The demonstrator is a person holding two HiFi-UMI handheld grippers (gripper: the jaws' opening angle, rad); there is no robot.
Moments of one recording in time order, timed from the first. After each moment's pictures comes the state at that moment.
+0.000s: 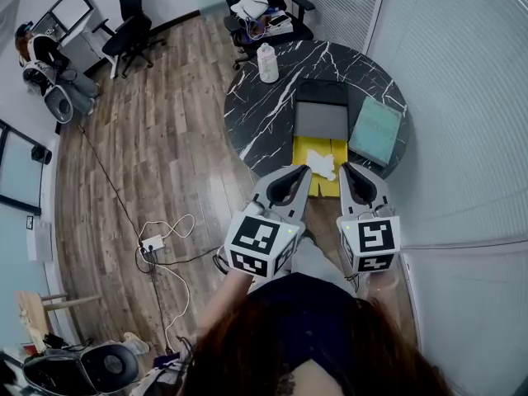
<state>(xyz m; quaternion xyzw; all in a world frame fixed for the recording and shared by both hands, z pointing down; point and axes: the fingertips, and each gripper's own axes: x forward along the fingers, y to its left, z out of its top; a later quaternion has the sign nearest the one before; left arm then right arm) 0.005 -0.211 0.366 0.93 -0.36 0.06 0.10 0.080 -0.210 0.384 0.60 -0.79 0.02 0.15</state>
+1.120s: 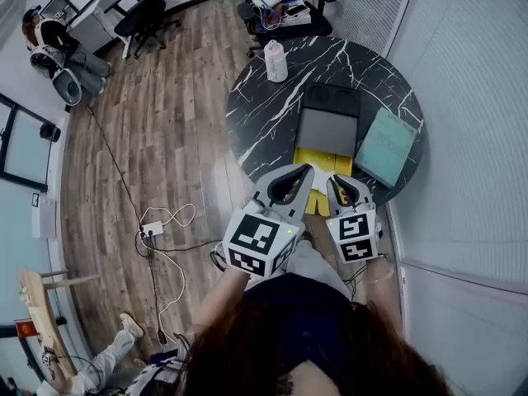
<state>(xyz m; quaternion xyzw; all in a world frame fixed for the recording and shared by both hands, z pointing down) 0.037 -0.285 0.387 0.91 -0.39 0.08 0.11 0.090 -0.286 0.503 0.50 -0.82 0.08 0.26</state>
